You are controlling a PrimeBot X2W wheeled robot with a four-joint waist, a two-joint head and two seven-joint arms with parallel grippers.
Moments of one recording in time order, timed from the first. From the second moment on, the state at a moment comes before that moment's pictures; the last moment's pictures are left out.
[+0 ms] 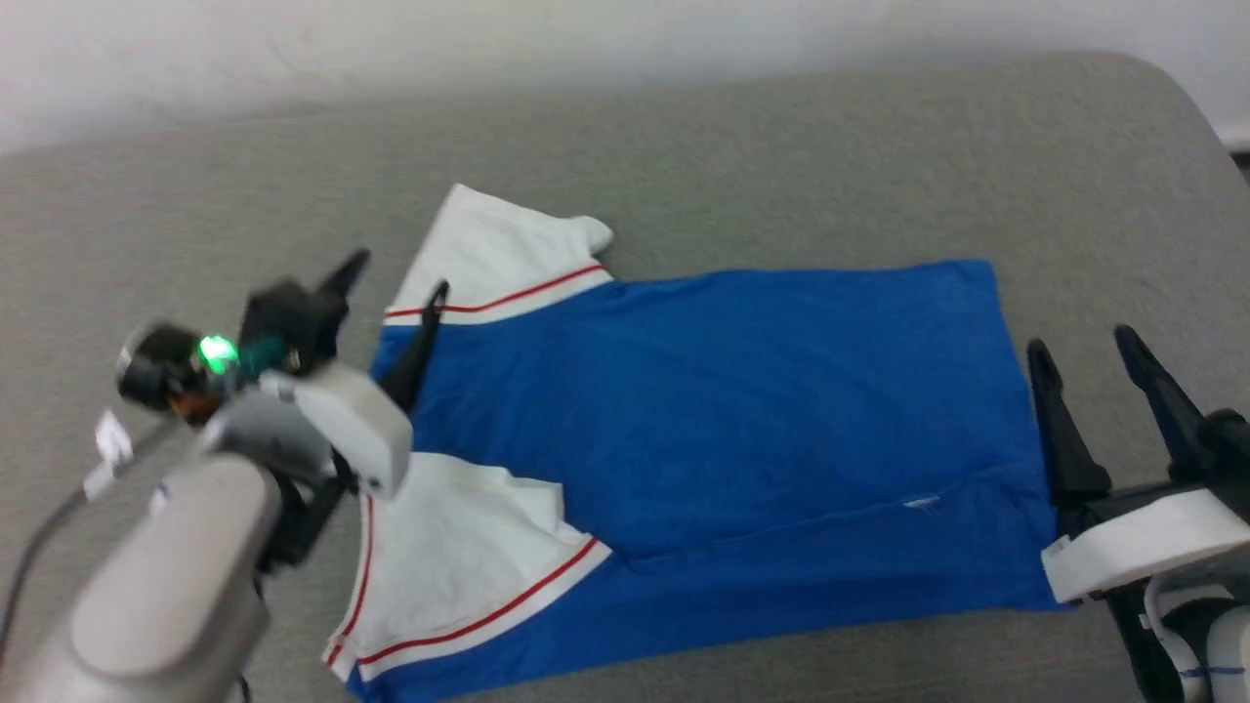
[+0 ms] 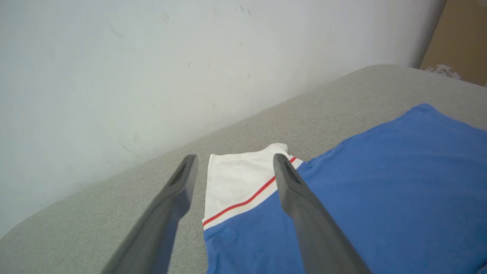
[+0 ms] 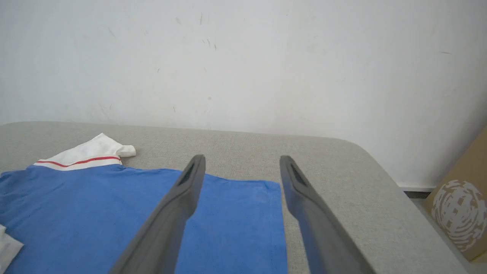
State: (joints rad) left arm -0.46 0.53 -0.49 0.12 -0.42 0.04 0.06; right arm -0.04 -0.18 -0.05 -0.14 0.19 0.13 0.02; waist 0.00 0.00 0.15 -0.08
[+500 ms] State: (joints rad) left arm -1.00 0.65 -0.55 0.45 -0.50 -0.12 0.51; right arm -0.15 -0.12 0.02 -0.10 0.24 0.13 -0.06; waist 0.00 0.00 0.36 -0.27
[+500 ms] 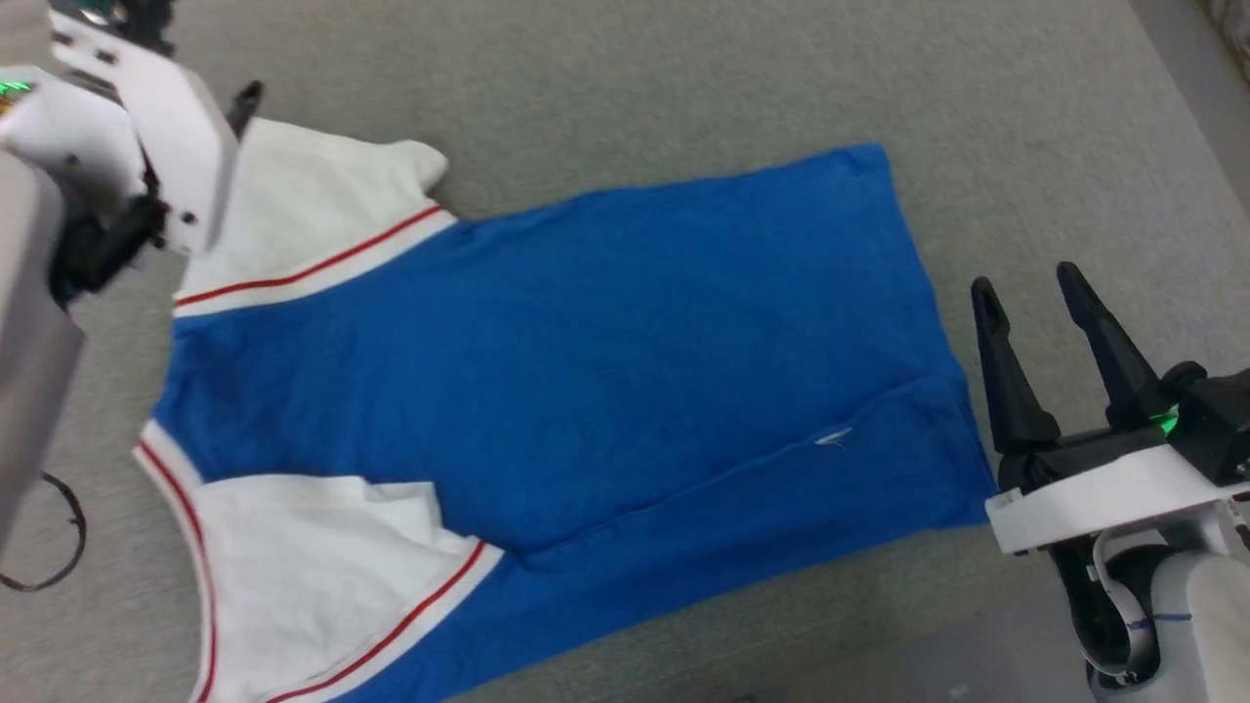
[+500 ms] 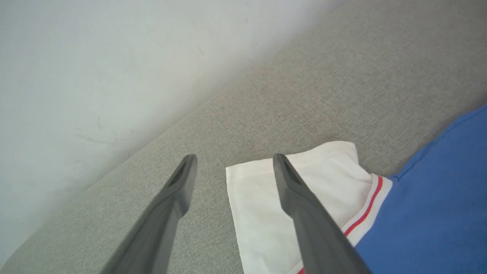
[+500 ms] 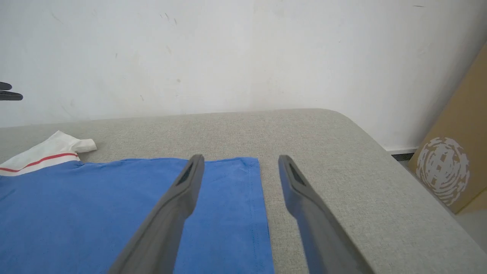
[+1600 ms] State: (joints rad) left arm -1.06 0.67 -0.57 0.57 -0.56 -0.07 0.54; right arm -0.20 -0.18 0.00 -0.01 0.26 0.13 -0.05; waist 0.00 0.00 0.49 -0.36
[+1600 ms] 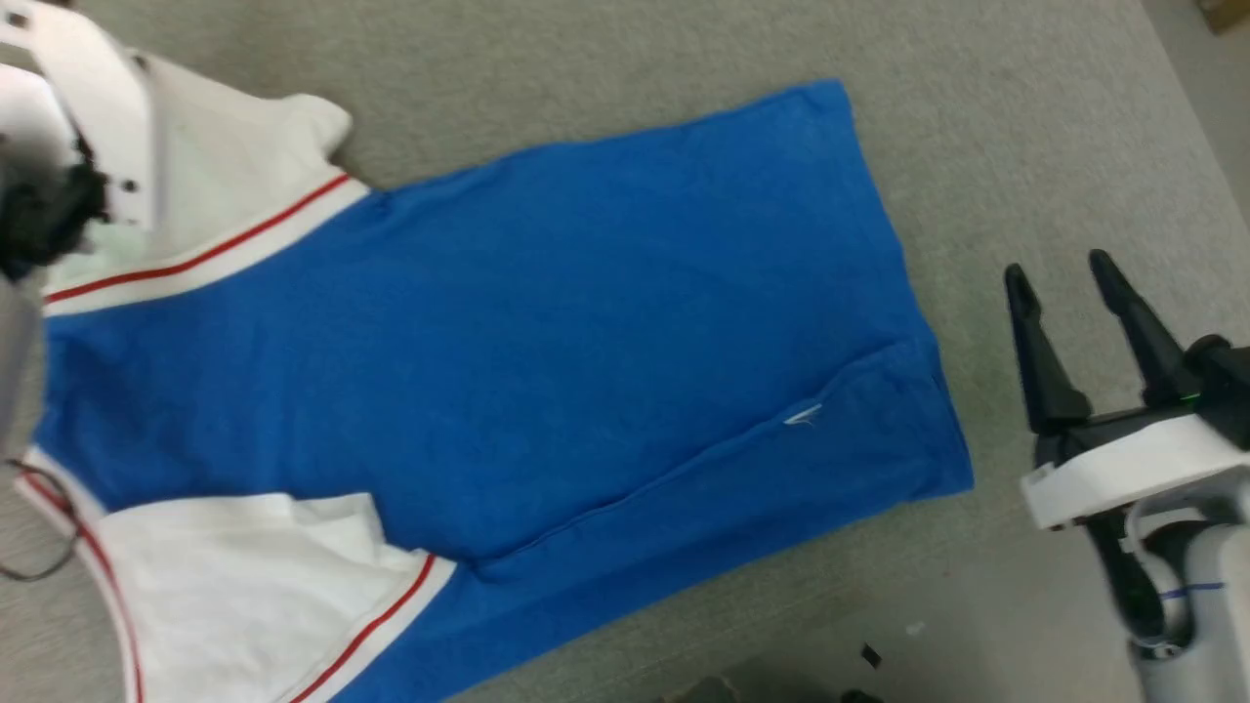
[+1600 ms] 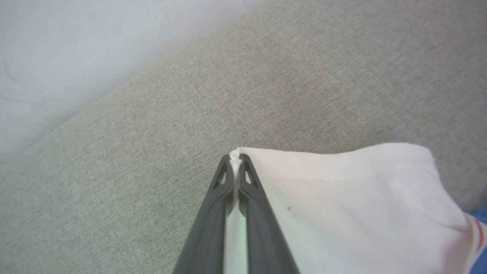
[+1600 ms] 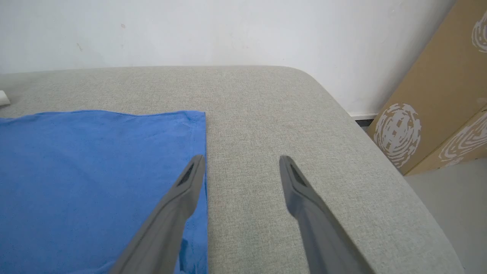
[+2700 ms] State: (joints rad) left arm -0.71 0.46 -0.67 0.00 -0.50 0.14 0.18; right arm -0.67 -0.75 0.37 0.32 0.44 0.13 0.62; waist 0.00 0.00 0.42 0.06
